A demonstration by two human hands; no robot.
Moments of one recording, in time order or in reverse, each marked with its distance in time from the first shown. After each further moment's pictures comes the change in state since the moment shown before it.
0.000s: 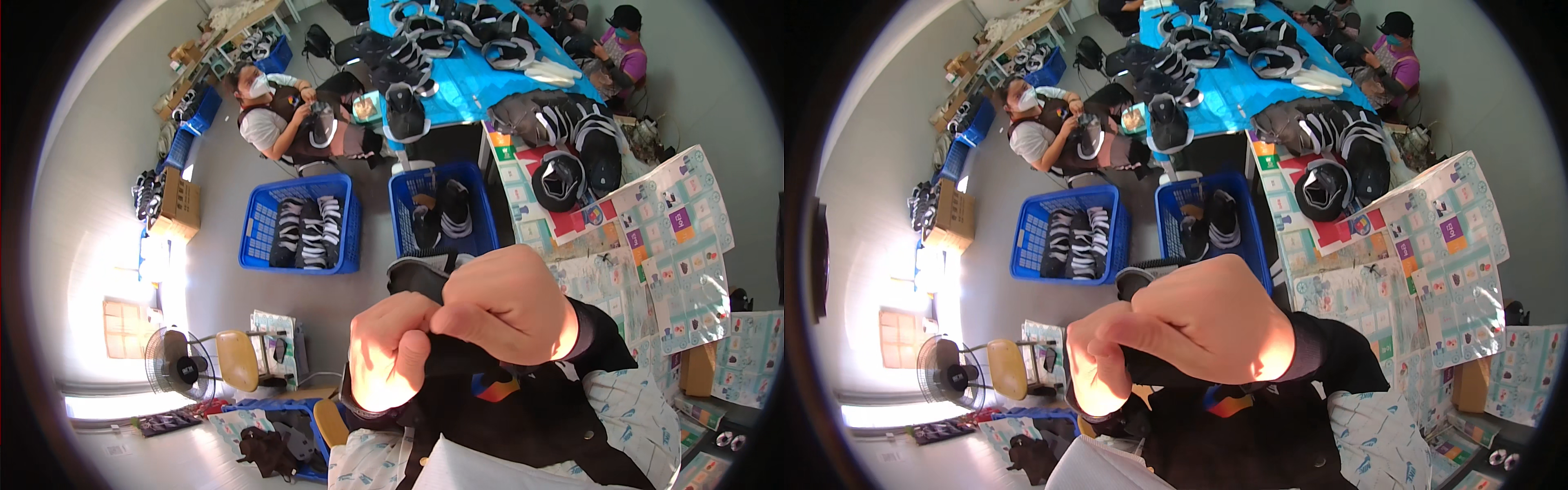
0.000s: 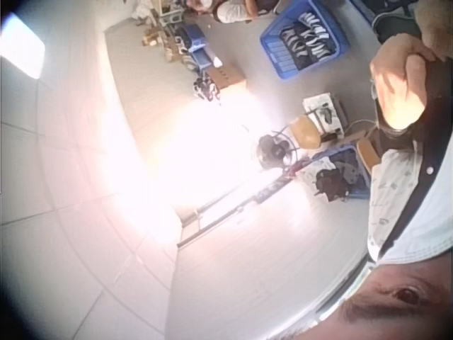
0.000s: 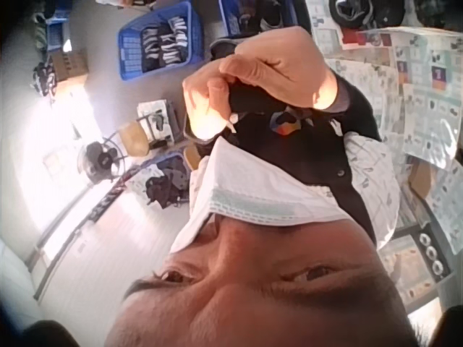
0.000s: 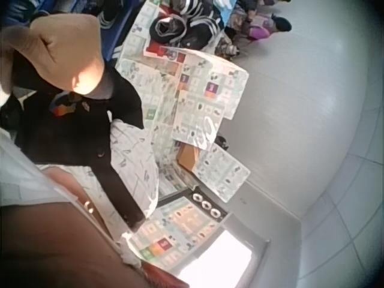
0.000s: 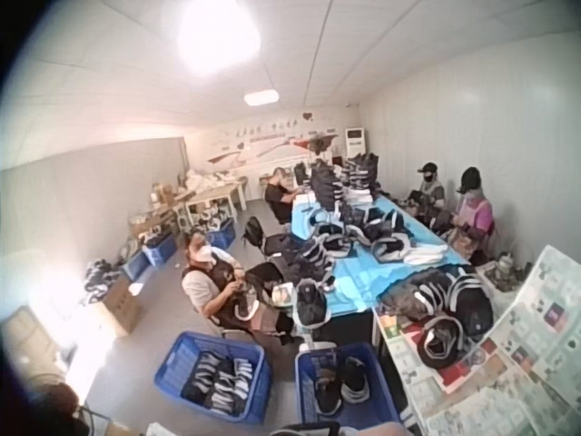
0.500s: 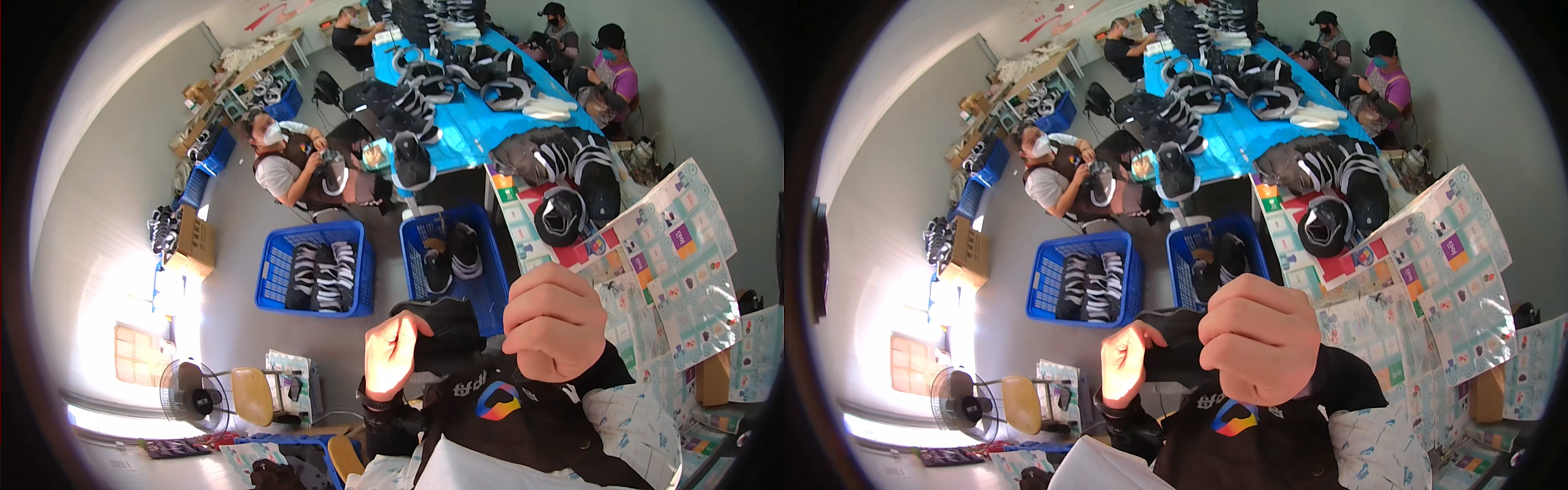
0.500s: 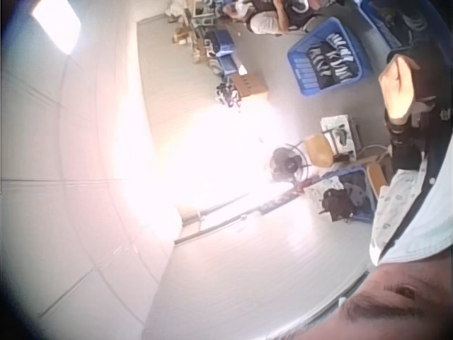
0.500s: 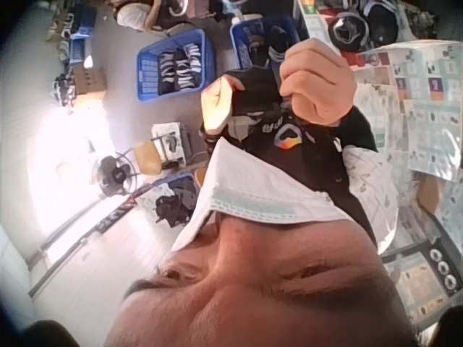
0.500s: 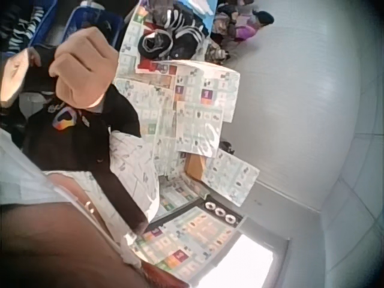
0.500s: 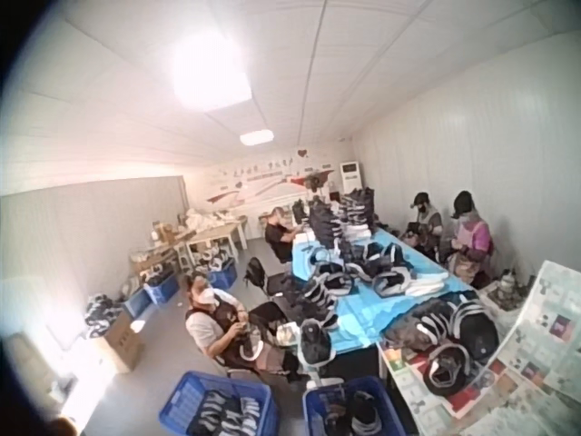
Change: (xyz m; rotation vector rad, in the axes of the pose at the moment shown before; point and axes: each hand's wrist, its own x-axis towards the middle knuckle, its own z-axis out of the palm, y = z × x) left_hand -0.005 -0.063 0.006 -0.009 0.069 -0.183; right_hand -0.012 -0.004 -0.032 -0.384 0.485 -0.588
